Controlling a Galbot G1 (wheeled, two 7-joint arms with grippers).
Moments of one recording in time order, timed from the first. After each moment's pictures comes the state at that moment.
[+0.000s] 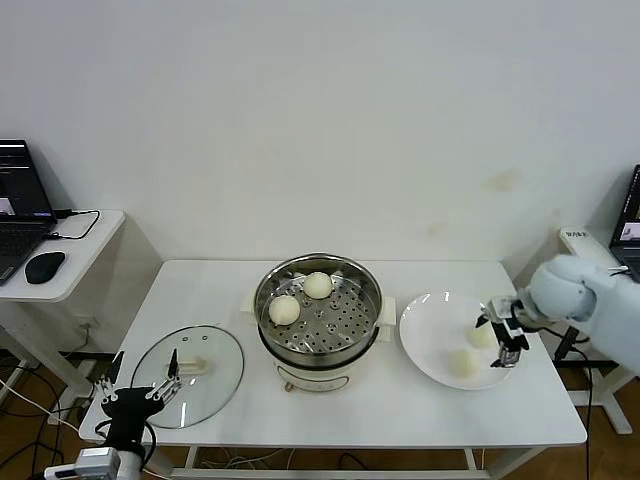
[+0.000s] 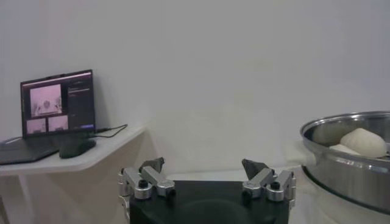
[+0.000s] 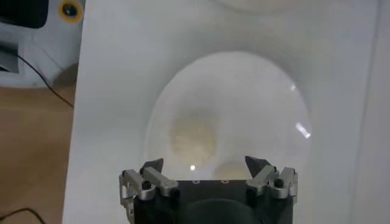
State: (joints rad) left arm 1.75 -1.21 -0.65 -2.21 -0.23 0.08 -0.28; right arm 0.02 0.44 -0.88 1.52 -0.08 -0.29 -1.04
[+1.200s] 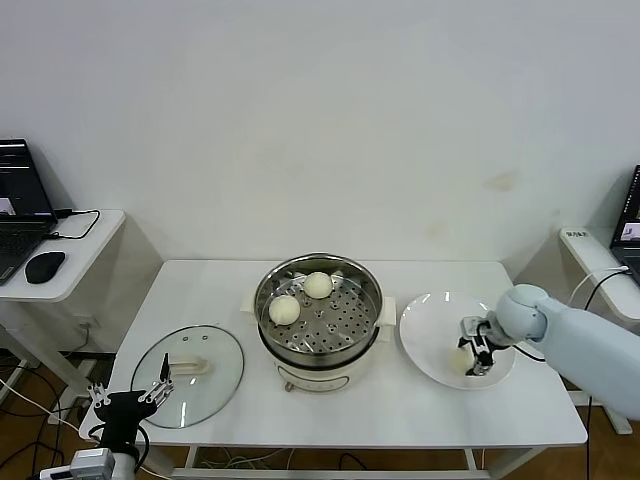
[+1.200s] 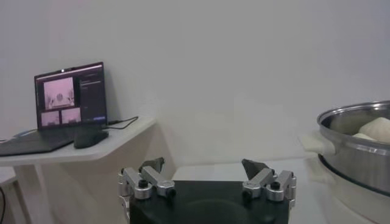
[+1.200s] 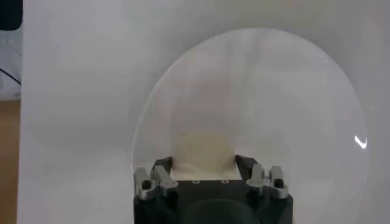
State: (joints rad) left arm 1.75 -1.22 -0.67 -2.18 -0.23 0.08 -0.28; right arm -0.13 0.61 -0.77 1.34 -0.14 -0.30 -0.99
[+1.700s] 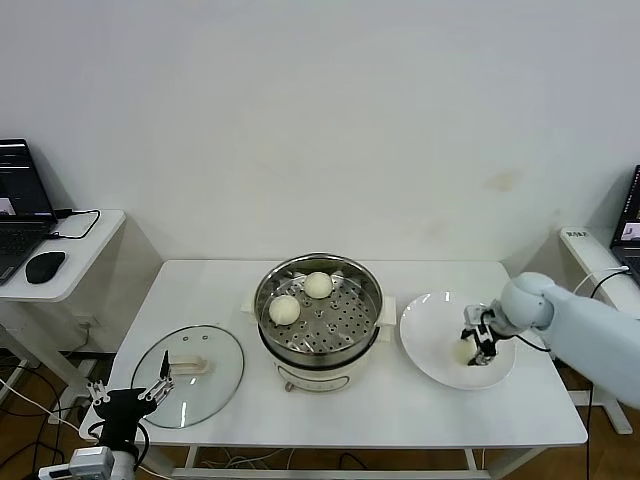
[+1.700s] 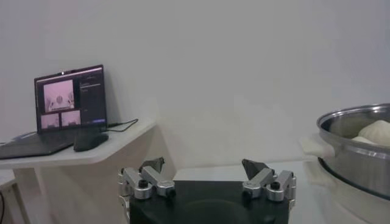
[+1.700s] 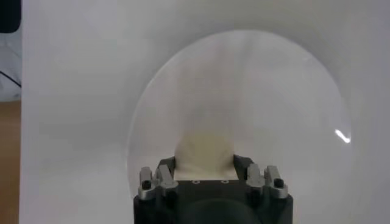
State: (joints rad) left arm 1.74 -1.21 -0.67 -2.20 -0.23 0.08 -0.28; right arm 0.04 0.56 -0.84 1.40 -0.06 -0.33 -1.04
